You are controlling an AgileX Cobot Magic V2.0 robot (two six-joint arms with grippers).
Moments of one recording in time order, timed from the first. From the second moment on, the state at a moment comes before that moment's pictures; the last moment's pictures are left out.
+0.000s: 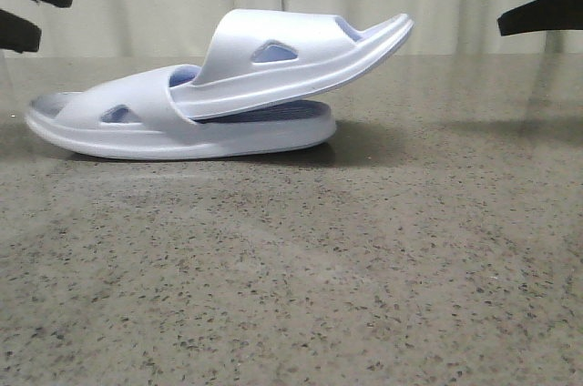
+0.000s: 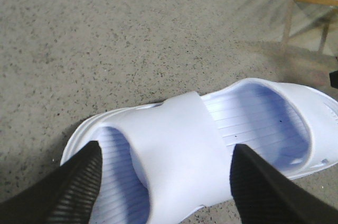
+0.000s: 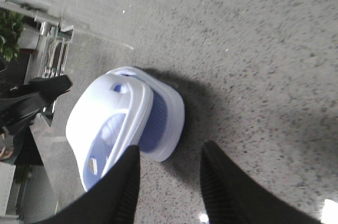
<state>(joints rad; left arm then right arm) 0.13 1.48 -0.95 -1.32 1.01 1.18 -0.28 1.58 -1.04 1.31 1.18 -0.93</state>
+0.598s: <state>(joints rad) 0.13 1.20 -1.09 -1.12 0.89 1.05 -0.28 1.41 -1.02 1.31 1.16 -1.00</state>
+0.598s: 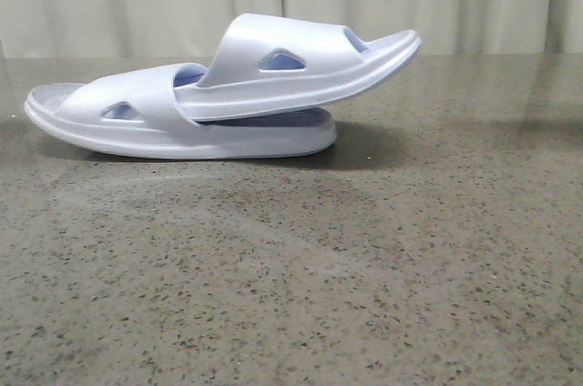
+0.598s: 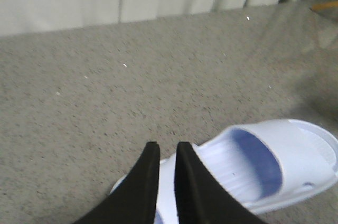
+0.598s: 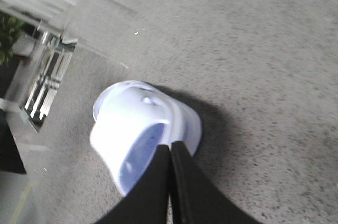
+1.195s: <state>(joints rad) -0.20 0.74 -0.64 -1.02 0.21 1.05 0.12 0.86 -0.59 1.35 0.41 -1.31</state>
